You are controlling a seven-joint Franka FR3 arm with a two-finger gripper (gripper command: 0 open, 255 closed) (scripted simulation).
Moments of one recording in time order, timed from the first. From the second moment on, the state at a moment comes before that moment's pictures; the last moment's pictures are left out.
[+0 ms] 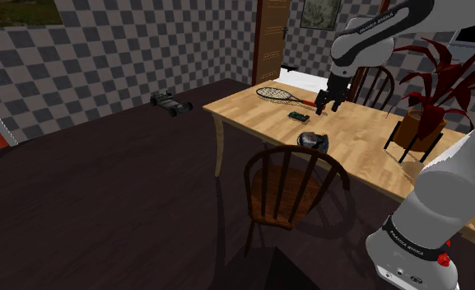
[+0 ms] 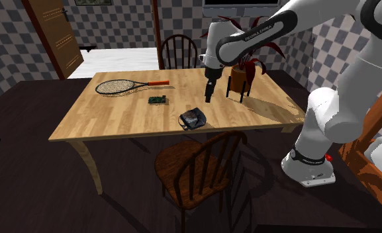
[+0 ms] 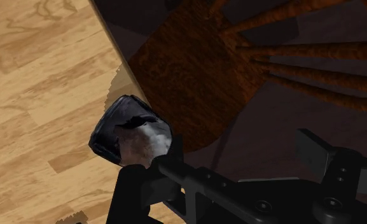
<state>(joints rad) -0.19 -0.21 -0.32 -2.38 -0.01 2.22 -0.26</state>
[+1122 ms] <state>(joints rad) -0.38 0.43 -0.39 -1.98 0.39 2.35 -0.60</state>
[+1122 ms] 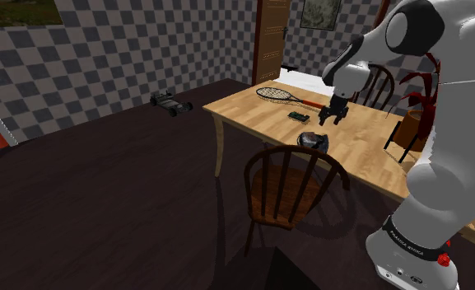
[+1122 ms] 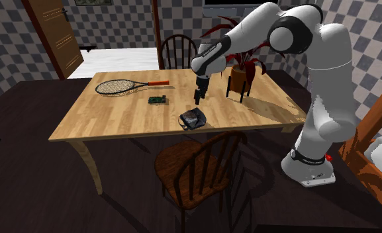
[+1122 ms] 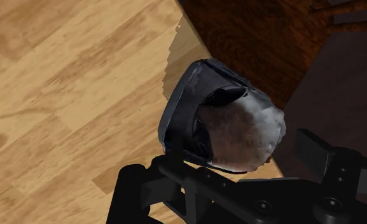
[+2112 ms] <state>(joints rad) -0.53 0.76 -0.32 -1.70 0.52 2.36 -0.68</state>
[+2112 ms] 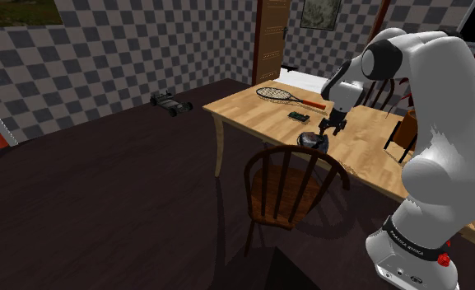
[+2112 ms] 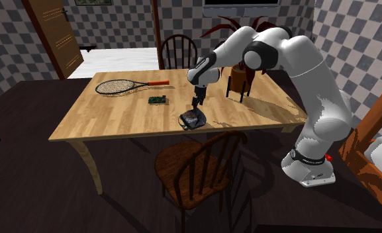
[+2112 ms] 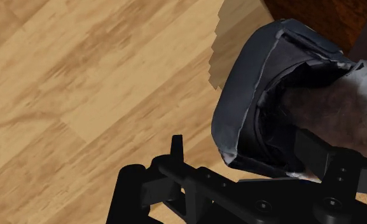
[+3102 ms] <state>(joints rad) -0.52 0.73 -0.33 -1.71 0.51 2.35 -0.67</state>
